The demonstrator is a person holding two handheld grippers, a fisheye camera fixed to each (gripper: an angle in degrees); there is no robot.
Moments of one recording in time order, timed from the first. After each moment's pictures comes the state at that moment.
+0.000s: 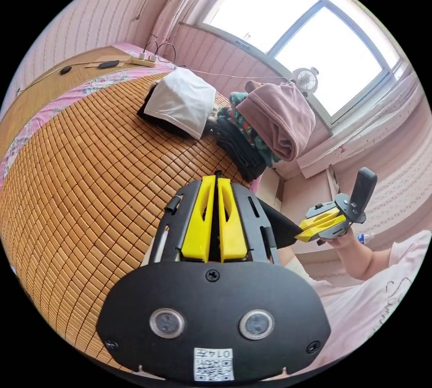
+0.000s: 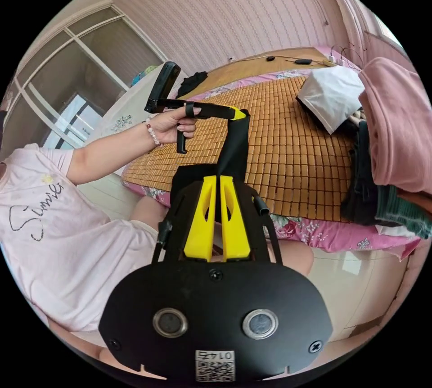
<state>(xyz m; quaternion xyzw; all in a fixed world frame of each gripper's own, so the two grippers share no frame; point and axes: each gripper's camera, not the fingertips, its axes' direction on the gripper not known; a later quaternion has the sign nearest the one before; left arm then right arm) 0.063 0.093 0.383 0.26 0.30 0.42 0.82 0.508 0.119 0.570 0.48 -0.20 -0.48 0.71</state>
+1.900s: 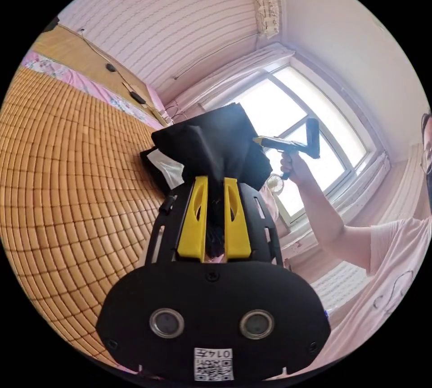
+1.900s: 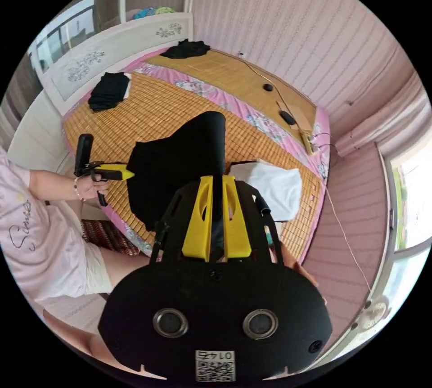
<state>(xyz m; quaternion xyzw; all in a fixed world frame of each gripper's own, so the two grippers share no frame) -0.113 0.138 0.439 0.38 0.57 0.21 0.70 0.334 0.174 0.361 0.55 0.16 -0.41 0.71</state>
